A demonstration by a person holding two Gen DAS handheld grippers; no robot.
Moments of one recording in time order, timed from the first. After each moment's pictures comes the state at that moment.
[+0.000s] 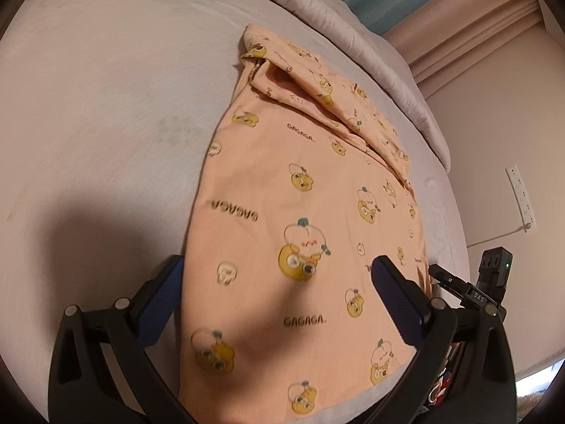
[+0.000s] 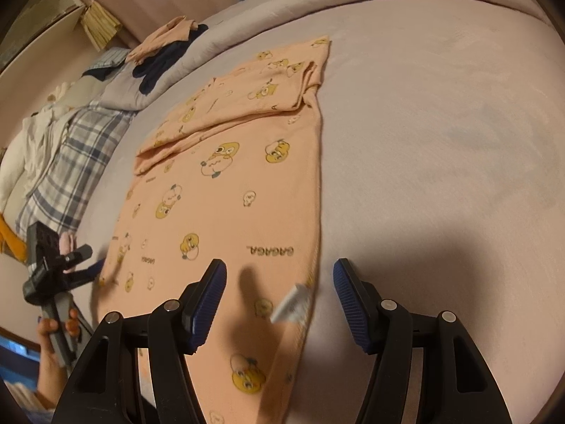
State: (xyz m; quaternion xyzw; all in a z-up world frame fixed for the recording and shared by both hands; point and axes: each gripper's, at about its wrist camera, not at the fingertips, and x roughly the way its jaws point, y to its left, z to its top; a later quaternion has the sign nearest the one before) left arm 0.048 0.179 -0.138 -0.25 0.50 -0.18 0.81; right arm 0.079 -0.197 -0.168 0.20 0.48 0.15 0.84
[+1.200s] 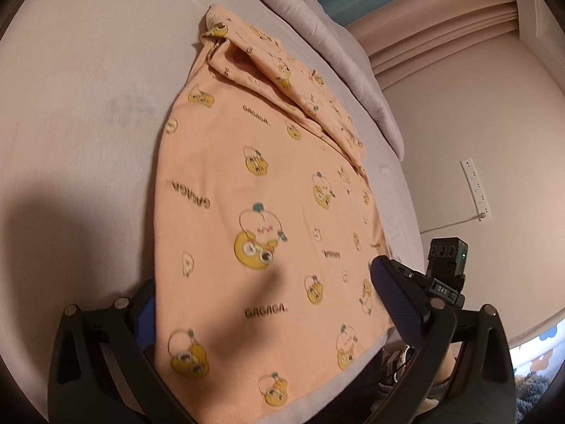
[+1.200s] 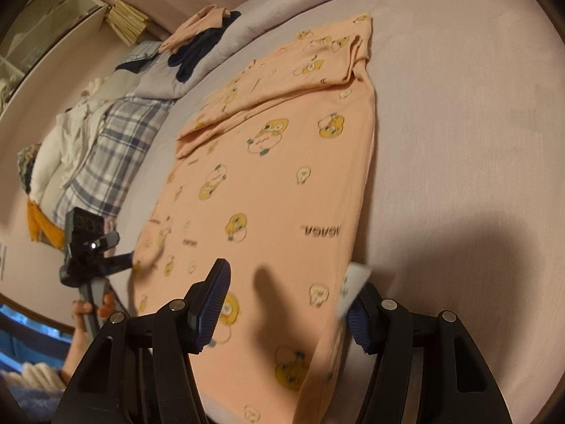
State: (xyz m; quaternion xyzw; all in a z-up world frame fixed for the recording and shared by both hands) left arm 0.046 0.179 -0.143 -0.31 0.49 -0.28 0.77; right arm 0.076 -0.185 -0.174 0.24 0.49 0.24 0.80
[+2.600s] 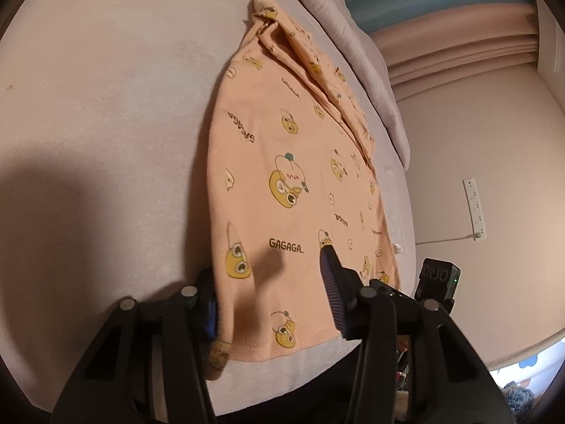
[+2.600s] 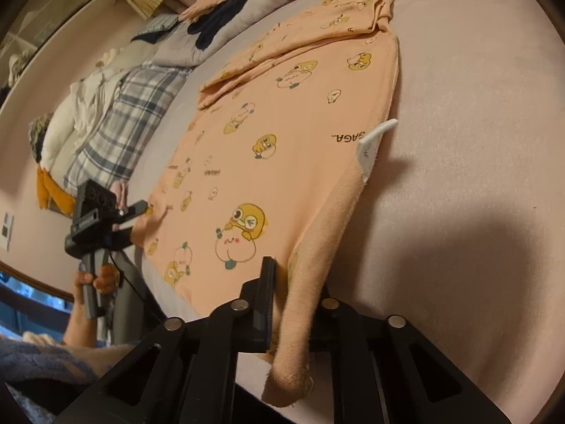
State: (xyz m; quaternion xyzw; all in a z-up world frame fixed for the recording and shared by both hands) left arm 0.009 0.195 -0.157 -0.36 0.51 -0.24 0.75; right arm 0.040 -0.165 -0.186 0.23 0.51 0.27 0.78
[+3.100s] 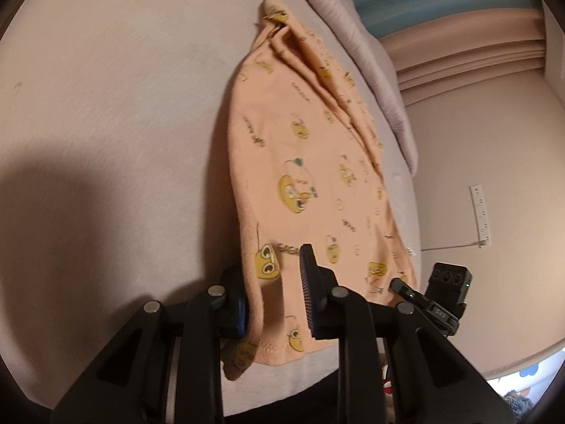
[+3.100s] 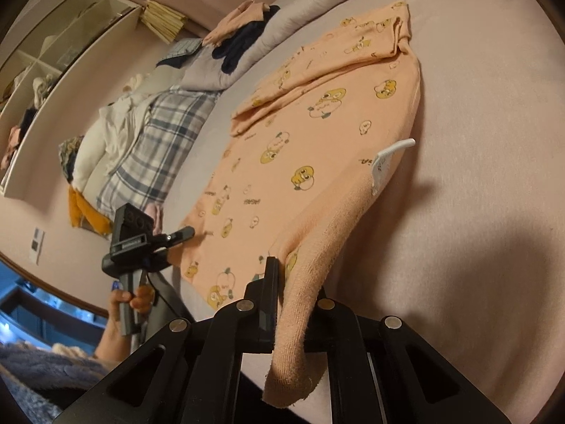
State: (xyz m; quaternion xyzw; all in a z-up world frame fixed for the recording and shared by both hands) left arm 0.010 0.197 -0.159 -0.36 0.52 -0.22 0.75; right arm 0.039 -0.166 -0.174 0.28 0.46 0.31 0.78
